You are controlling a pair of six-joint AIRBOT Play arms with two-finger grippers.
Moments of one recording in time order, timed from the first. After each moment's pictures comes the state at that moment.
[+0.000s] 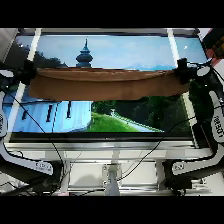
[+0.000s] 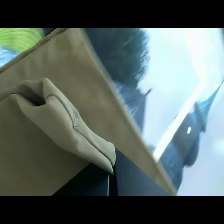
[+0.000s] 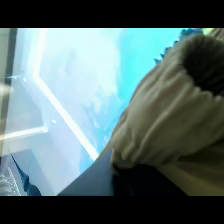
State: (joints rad) left arm 0.35 -1.70 1.40 0.92 -0.45 -1.77; right arm -0.24 -1.63 1.34 -1.03 0.51 2.09
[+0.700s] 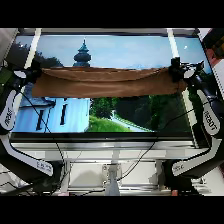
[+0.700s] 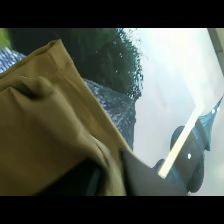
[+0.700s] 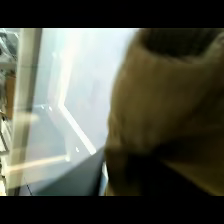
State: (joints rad) left arm 0.28 -1.81 1.42 0.91 -0.24 -1.77; right arm -0.16 -1.73 1.34 -1.02 0.23 2.16
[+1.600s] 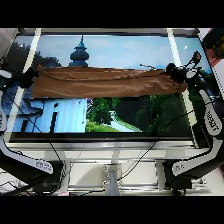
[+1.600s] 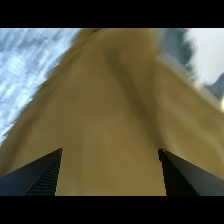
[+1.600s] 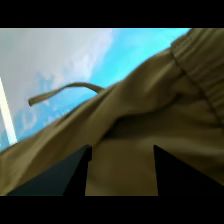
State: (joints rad) left arm 0.47 -1.79 1.48 1.02 -0.75 -1.52; right arm -0.21 -1.72 1.35 -1.10 0.49 1.63
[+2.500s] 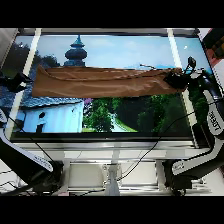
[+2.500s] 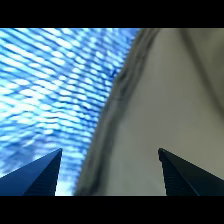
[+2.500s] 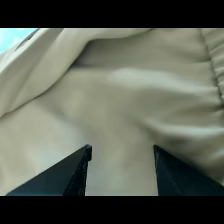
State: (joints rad) left arm 0.61 -2.13 2.00 1.03 -1.26 -1.30; right arm -0.25 -1.72 1.35 -1.10 0.74 1.48
